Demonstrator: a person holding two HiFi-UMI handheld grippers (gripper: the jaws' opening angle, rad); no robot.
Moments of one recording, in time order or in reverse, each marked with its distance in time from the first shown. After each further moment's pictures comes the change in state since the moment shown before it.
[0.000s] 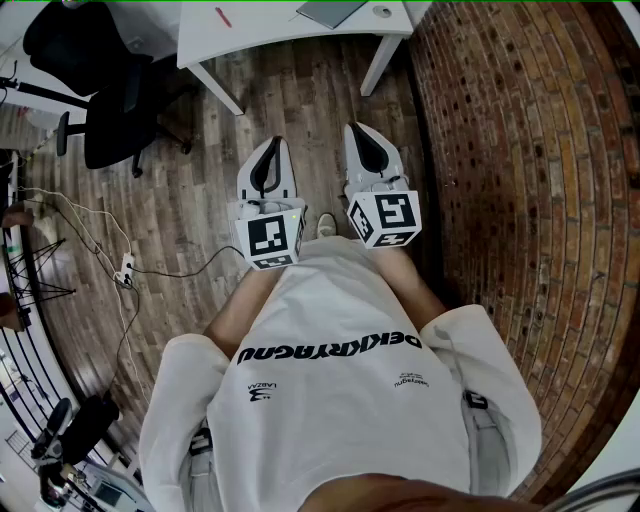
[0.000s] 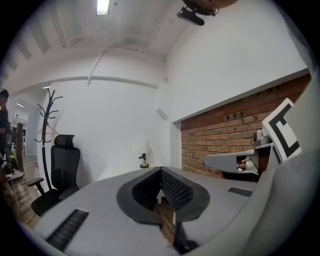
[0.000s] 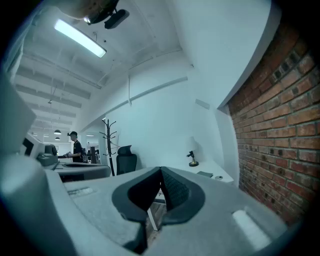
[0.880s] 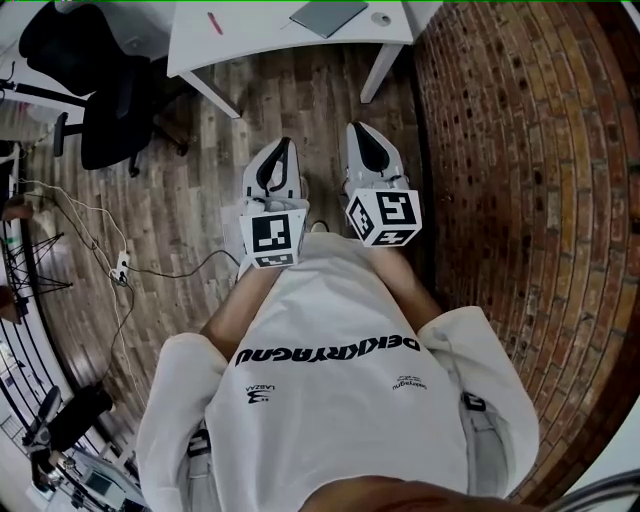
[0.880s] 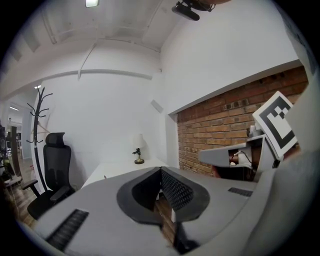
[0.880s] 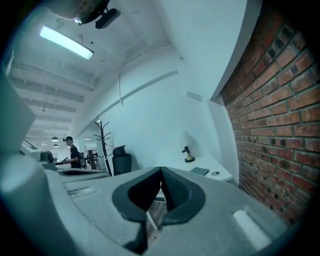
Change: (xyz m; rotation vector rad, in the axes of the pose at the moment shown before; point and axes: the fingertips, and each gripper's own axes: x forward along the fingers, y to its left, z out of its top) left arm 0.088 -0.040 -0.022 0.055 0.063 -0.021; right arm 0.047 -0.089 -0.007 0.078 0.039 -0.015
